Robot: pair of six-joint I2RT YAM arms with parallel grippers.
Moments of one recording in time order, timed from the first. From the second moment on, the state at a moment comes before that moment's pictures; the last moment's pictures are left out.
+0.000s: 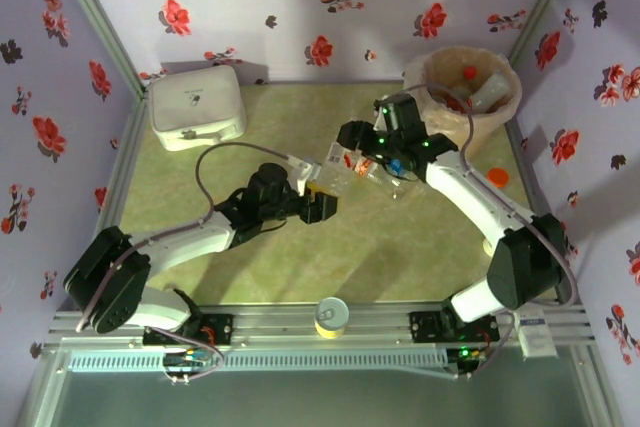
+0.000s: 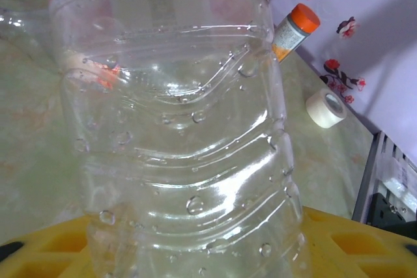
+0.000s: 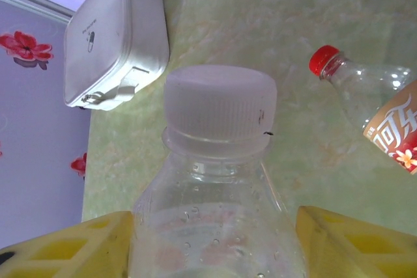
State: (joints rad) left arm -0.82 1.39 0.73 0.23 0.31 -0.43; right arm 0.48 1.50 1.25 -0.43 -0.30 0.75
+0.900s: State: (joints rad) left arm -0.81 1.28 0.69 0.24 0.24 -0.42; right arm 0.41 1.54 1.51 -0.61 -0.34 0.65
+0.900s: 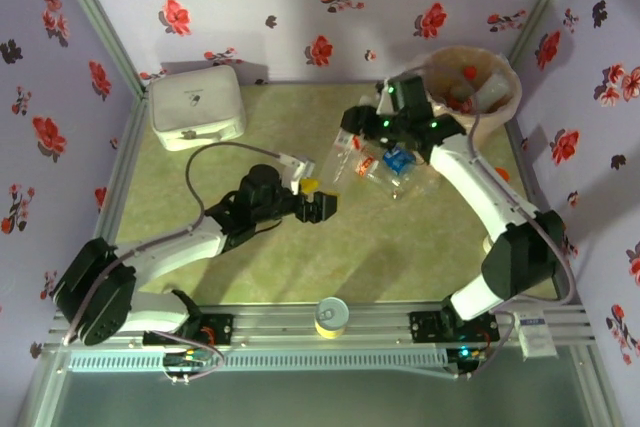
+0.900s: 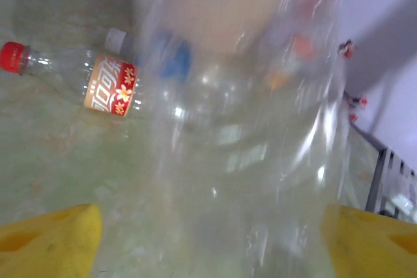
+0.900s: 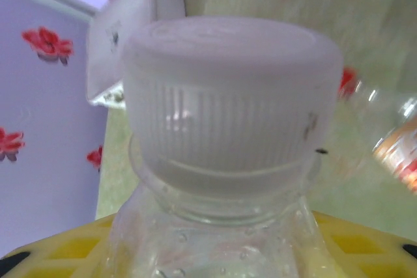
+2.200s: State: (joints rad) left arm -0.74 1.02 0.51 0.19 0.21 -0.52; right arm 0.05 1.74 1.62 0.05 0.28 -0.04
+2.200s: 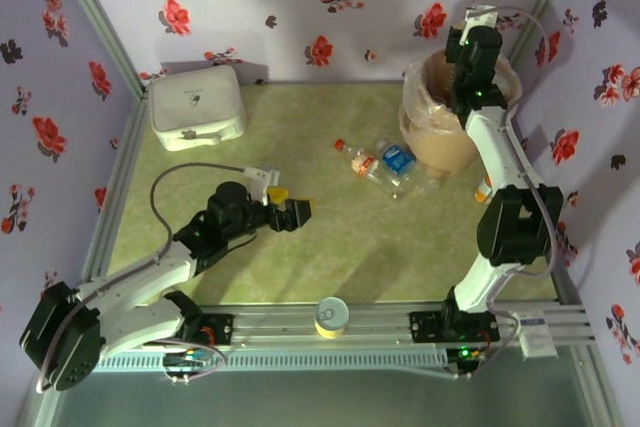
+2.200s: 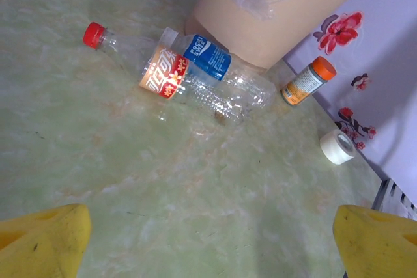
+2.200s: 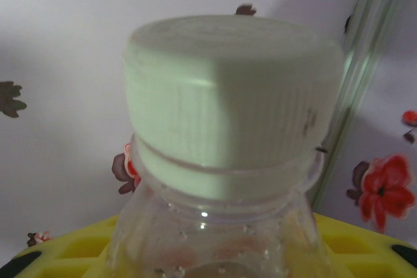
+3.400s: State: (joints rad) left arm -0.74 1.06 0.51 0.18 0.19 -0.52; right arm 0.04 1.75 1.49 -0.07 0.21 0.10
